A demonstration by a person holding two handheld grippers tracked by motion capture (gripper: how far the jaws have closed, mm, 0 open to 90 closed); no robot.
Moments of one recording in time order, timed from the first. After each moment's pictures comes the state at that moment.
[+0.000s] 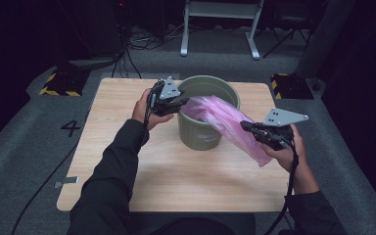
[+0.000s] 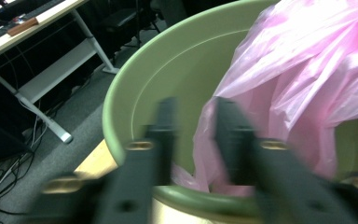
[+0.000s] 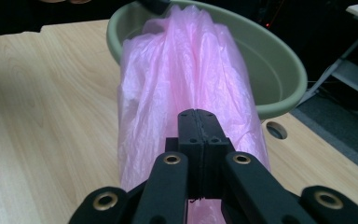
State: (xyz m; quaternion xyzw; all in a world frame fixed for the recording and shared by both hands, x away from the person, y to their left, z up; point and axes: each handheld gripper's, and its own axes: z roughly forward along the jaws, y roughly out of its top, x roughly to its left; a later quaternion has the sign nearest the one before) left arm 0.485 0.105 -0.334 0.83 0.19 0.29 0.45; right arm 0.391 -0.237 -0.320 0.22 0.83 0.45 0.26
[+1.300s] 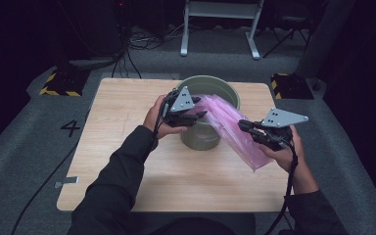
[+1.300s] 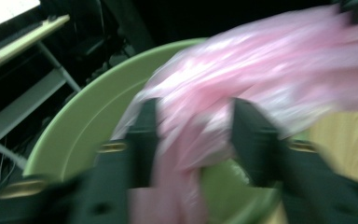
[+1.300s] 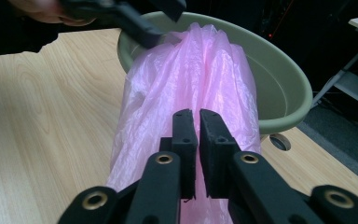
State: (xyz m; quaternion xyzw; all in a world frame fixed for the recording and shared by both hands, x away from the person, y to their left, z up) left arm 0.445 0.065 -0.326 0.83 0.11 0.24 0.50; right arm 0.388 -0.232 -0.318 0.21 0.82 0.46 0.26
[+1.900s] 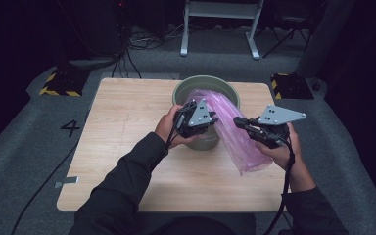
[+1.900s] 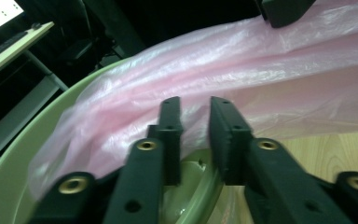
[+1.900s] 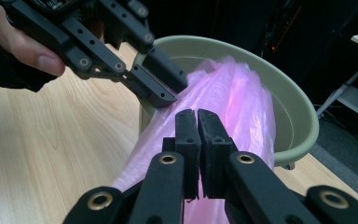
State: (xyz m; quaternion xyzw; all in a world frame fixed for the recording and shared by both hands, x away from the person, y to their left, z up) left arm 0.423 0.035 -0.330 0.85 0.08 0.26 0.46; right arm 0.385 -0.218 -0.304 0.19 0.82 0.47 0.26
